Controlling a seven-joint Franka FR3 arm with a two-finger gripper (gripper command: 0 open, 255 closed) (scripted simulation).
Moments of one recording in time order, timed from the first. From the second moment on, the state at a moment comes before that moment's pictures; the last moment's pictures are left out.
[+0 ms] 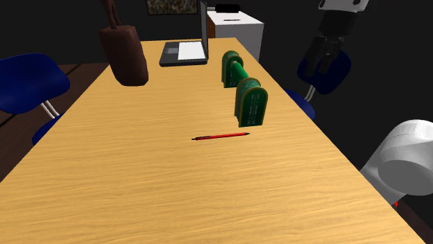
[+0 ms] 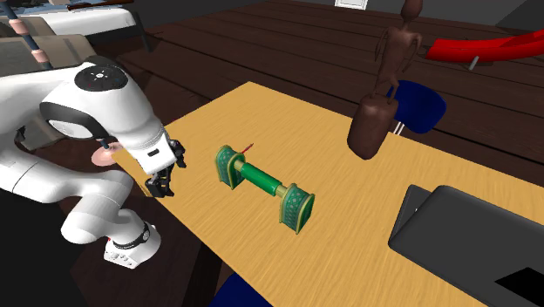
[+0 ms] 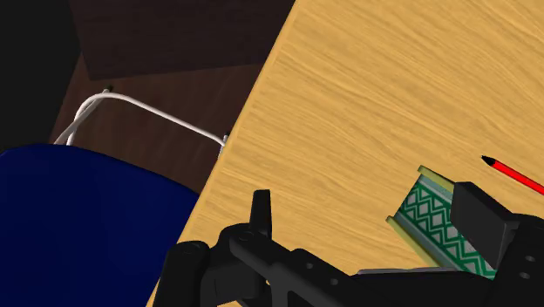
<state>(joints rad) 0.02 -0.81 -0.07 -2.30 0.12 1.48 0.03</state>
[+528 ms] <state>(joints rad) 0.00 -0.59 0.04 -2.17 0.15 1.55 0.24</state>
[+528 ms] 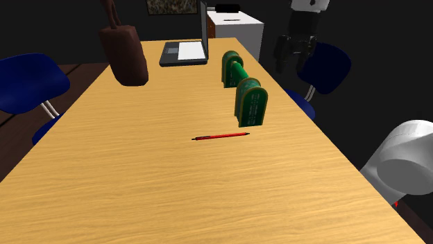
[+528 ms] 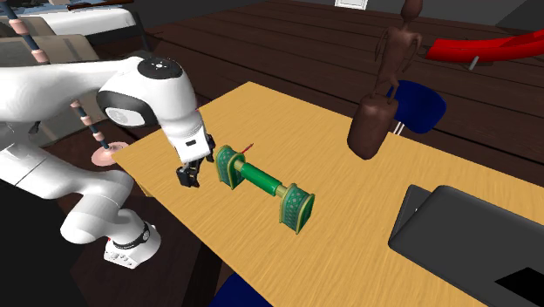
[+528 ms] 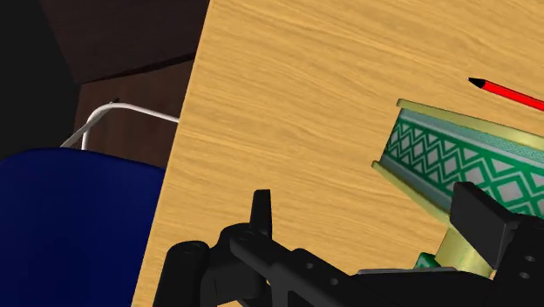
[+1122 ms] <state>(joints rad) -0.03 -0.19 0.15 -1.83 0.12 1.57 0.57</state>
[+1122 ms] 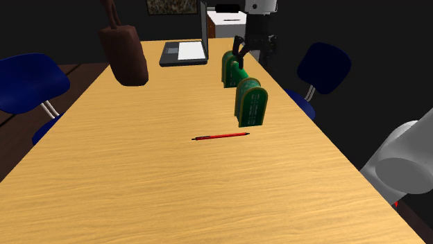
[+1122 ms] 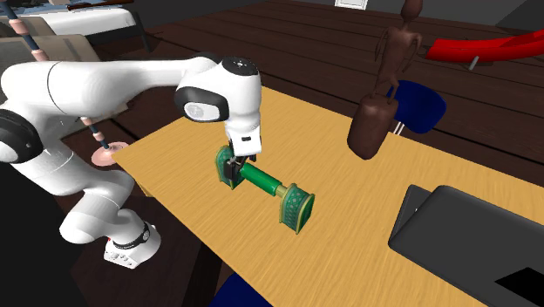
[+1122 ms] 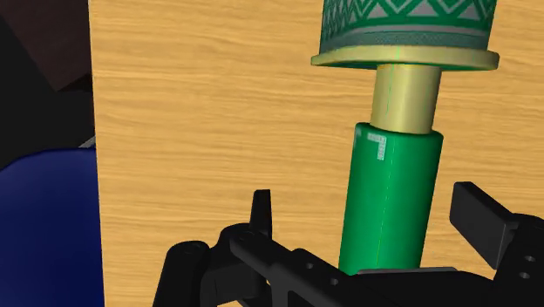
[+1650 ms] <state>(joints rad) -0.04 -0.01 0.17 -1.69 0.08 1.59 0.71</state>
